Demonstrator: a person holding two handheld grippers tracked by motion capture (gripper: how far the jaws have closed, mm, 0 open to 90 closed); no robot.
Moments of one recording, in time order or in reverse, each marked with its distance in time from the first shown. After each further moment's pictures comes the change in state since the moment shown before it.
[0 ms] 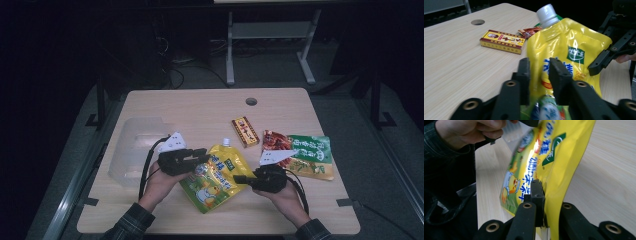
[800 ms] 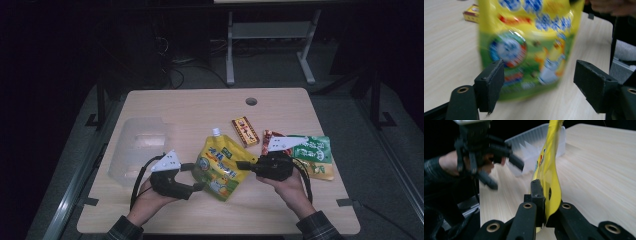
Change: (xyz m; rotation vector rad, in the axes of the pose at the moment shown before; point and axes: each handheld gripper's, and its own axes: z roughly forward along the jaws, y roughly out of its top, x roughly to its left) left arm -0.029 -0.038 -0.022 0.115 -0.046 0.012; right arm -0.003 0.035 -0.022 -0.105 0.007 -0.009
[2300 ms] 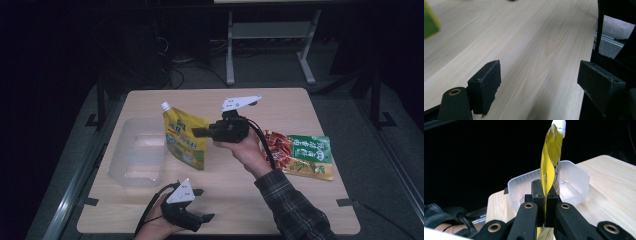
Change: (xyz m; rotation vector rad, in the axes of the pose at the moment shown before) left arm -0.046 -0.038 0.026 0.090 -0.041 0.045; right arm 0.006 0.113 0.086 -0.030 0.145 -0.077
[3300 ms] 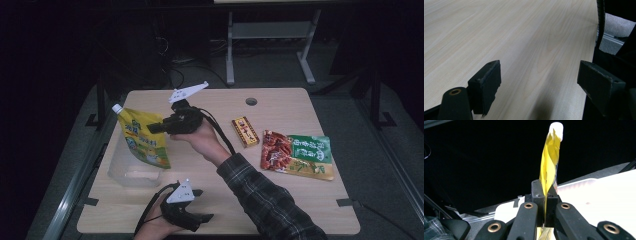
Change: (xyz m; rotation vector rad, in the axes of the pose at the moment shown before) left arm 0.004 -0.004 0.002 0.012 -0.003 0.018; right arm 0.016 0.049 0.099 0.055 0.112 -0.053
